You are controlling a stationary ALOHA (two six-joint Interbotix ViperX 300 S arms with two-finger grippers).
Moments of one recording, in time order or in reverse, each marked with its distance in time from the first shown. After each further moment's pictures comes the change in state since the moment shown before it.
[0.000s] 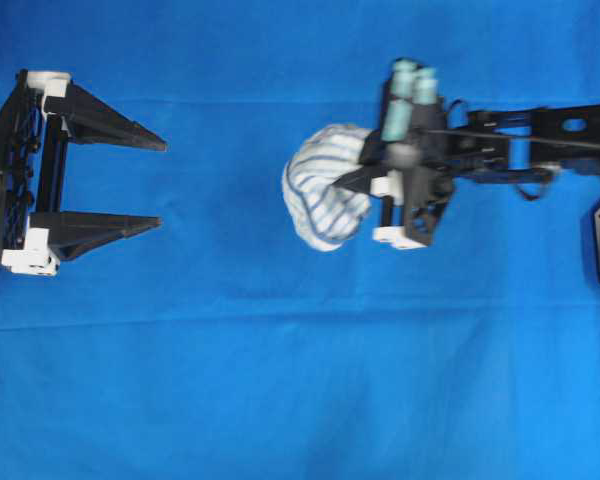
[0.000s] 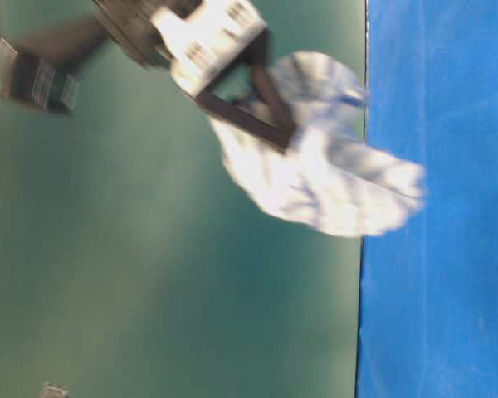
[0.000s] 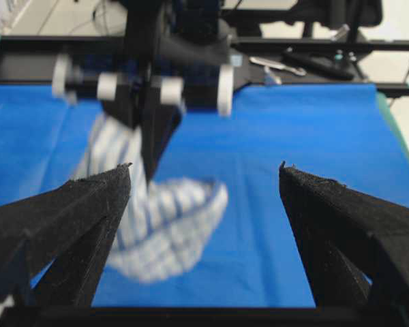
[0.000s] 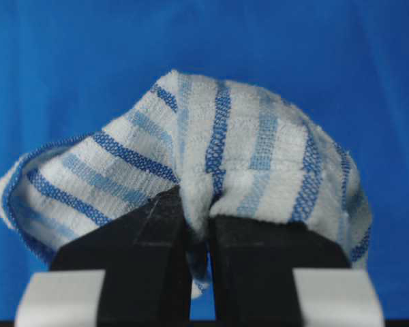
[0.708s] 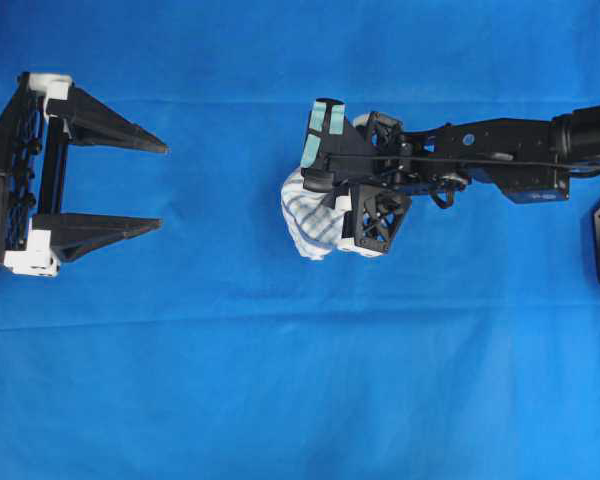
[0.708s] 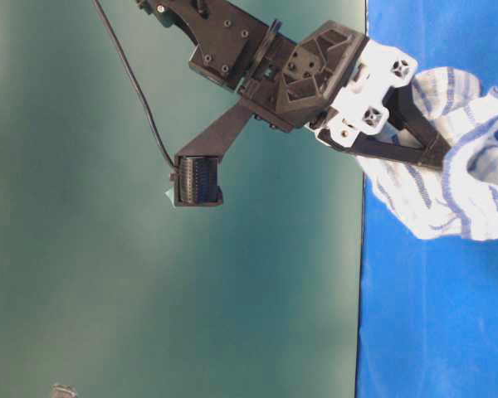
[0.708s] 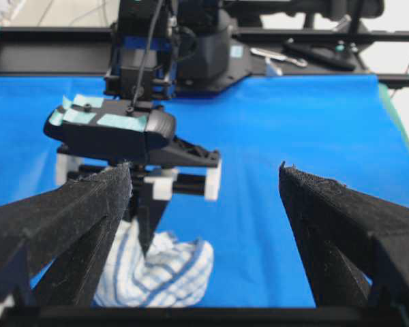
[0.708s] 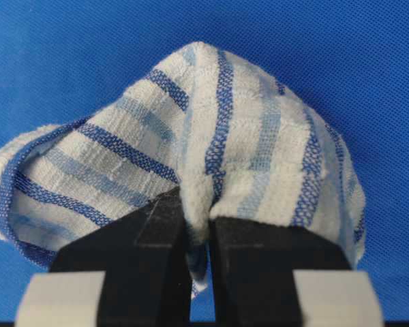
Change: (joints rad) left arm -0.002 0.000 0.006 0.000 0.009 0.005; right arm -0.018 0.249 -0.091 -0.005 0.097 0.005
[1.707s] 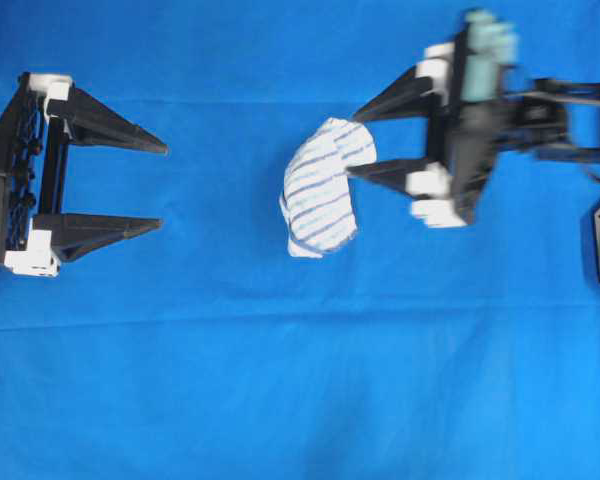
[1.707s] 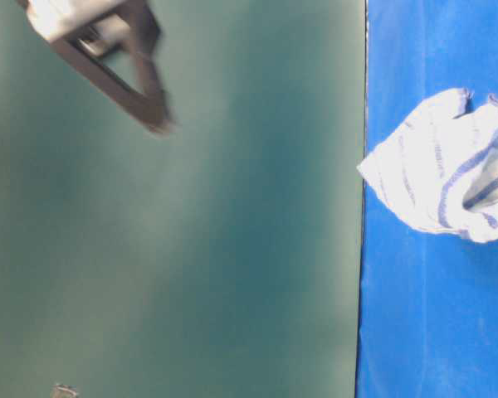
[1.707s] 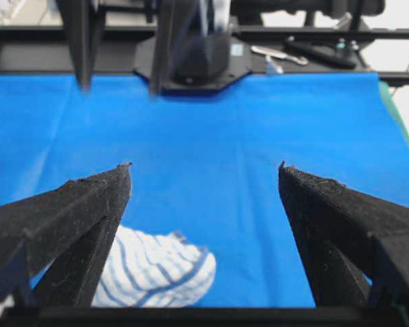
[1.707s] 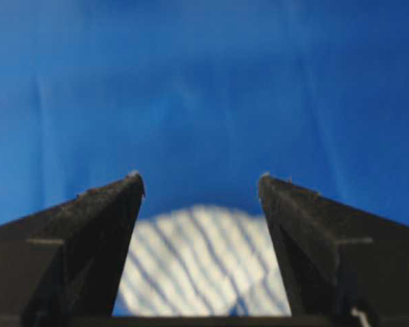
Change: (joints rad) left arm 0.002 0.002 0.000 0.000 0.003 0.003; right arm 0.000 -0.560 0.176 -0.017 -0.261 0.000
